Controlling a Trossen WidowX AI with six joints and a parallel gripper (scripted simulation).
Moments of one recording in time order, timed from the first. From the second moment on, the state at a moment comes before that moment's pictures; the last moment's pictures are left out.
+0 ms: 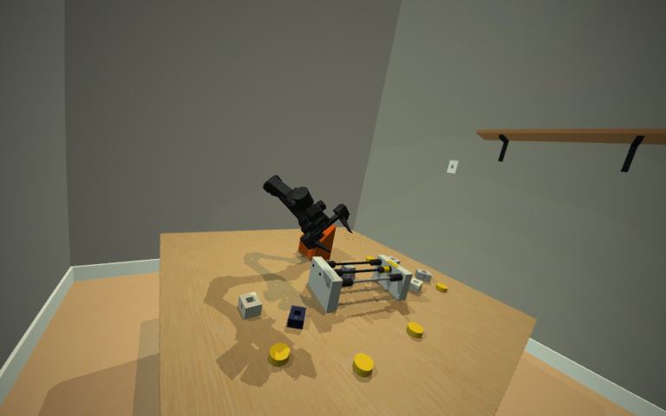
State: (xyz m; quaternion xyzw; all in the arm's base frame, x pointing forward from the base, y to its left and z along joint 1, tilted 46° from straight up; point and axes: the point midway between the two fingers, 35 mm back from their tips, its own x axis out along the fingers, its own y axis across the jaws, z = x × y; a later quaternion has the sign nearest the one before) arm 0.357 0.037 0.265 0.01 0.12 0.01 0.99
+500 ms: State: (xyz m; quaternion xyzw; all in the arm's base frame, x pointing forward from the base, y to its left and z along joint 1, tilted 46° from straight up) arm 0.354 0.183 0.071 -0.23 0.46 0.04 0.86
